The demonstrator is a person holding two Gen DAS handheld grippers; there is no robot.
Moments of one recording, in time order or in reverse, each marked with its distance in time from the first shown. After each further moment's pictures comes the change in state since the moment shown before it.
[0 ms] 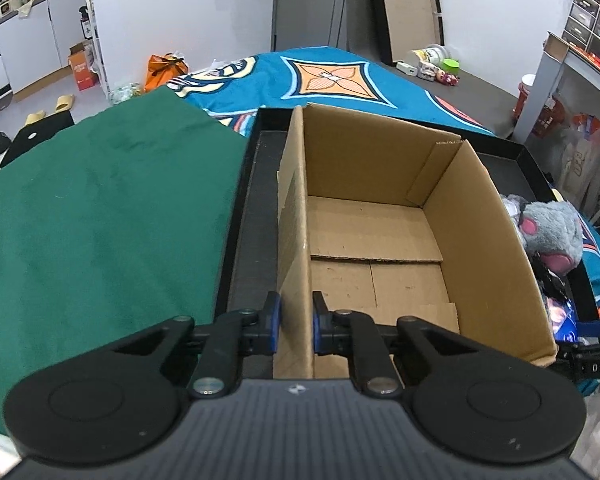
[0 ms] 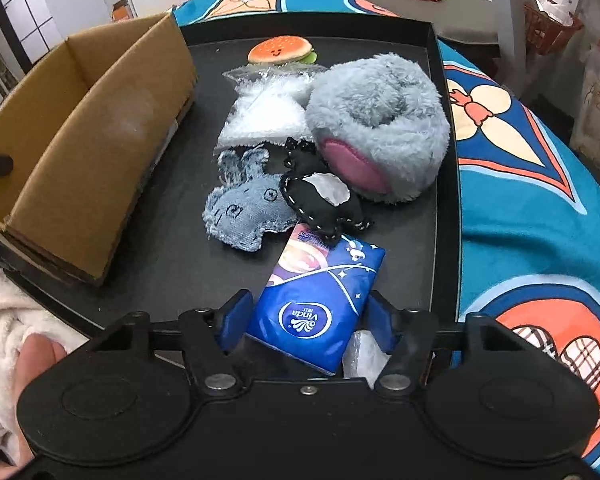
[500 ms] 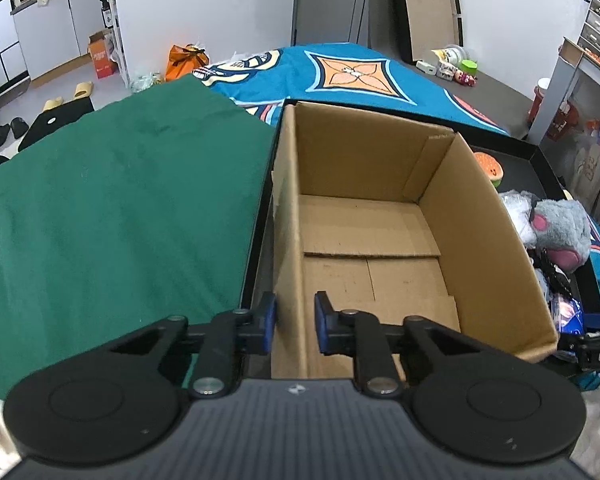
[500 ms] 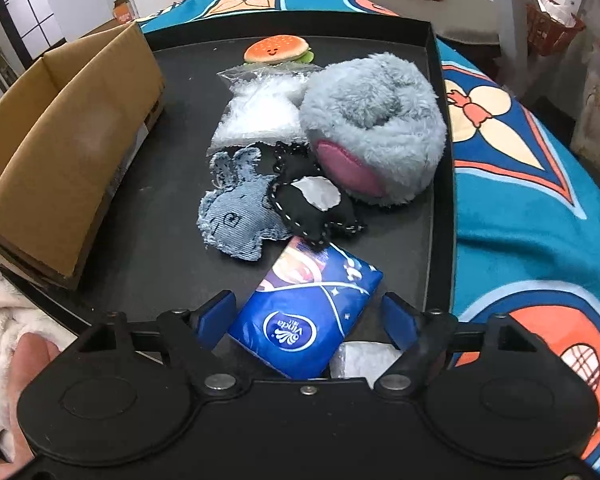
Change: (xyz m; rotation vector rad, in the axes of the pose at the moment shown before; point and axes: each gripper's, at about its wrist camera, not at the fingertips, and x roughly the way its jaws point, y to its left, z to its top) left arm -0.014 0.012 -0.008 -0.045 0.010 0.046; right arm 0.001 -0.003 0.002 -0.021 0.015 -0.014
